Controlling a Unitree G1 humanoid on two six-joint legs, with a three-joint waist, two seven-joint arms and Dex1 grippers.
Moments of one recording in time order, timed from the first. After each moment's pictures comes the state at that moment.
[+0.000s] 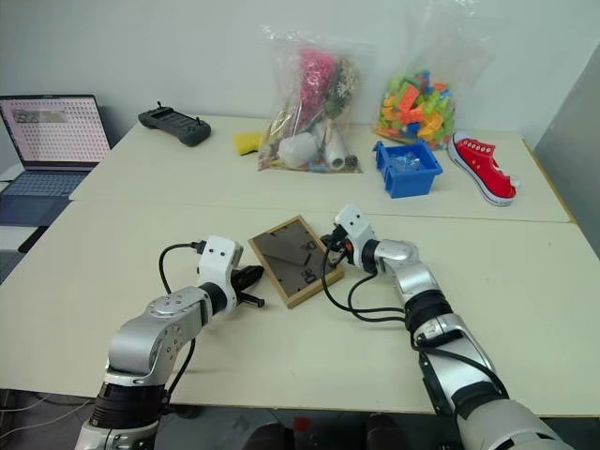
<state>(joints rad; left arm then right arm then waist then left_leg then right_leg) -0.34 0.43 -0.03 -0.19 -0.27 0.87 -0.34 -0.78 -0.17 0.17 0.62 0.05 0.16 0.76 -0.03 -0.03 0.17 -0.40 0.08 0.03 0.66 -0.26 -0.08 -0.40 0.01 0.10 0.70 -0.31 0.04</state>
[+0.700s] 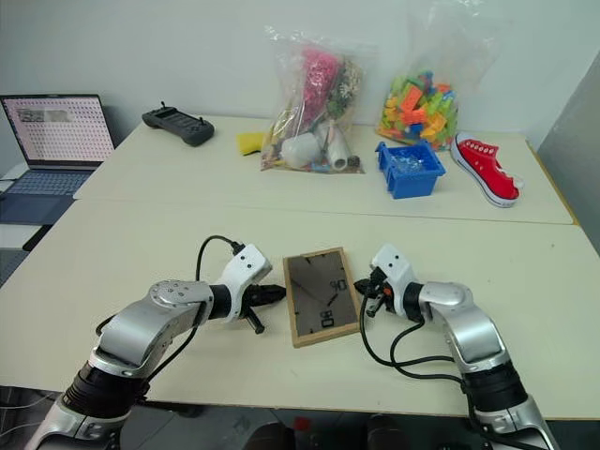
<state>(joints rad) -0.38 0.66 -0.22 -0.28 -0.28 0.91 -0.73 -0.37 -0.43 0.17 -0.16 0.14 0.67 0.79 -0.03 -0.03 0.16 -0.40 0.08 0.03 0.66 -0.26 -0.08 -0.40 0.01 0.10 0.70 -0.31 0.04</state>
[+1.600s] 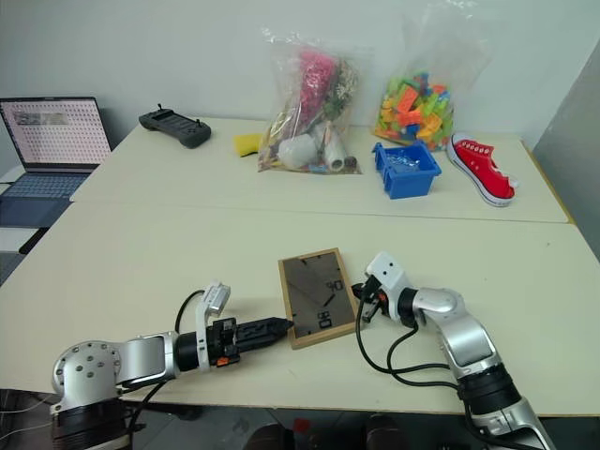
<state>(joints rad) -0.21 0.33 0.44 -0.13 -1.17 1.60 -0.39 -0.37 -0.38 0.23 -0.05 0.13 0.54 0.75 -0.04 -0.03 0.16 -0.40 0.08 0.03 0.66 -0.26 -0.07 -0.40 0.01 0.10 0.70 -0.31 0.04</state>
